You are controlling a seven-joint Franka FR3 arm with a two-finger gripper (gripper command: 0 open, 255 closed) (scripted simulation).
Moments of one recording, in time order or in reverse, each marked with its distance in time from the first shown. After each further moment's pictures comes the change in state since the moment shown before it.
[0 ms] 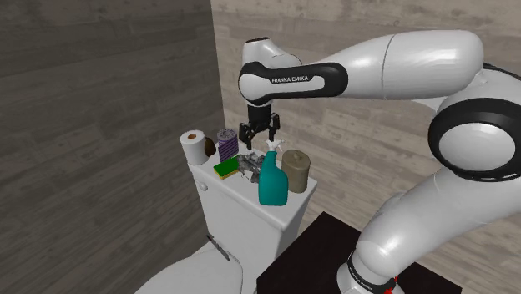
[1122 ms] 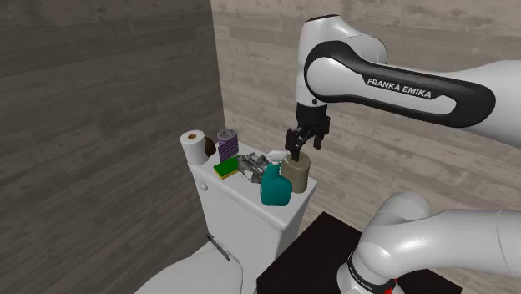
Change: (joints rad) arm 0.034 -0.551 -0.054 -0.253 0.017 -0.323 -0.106
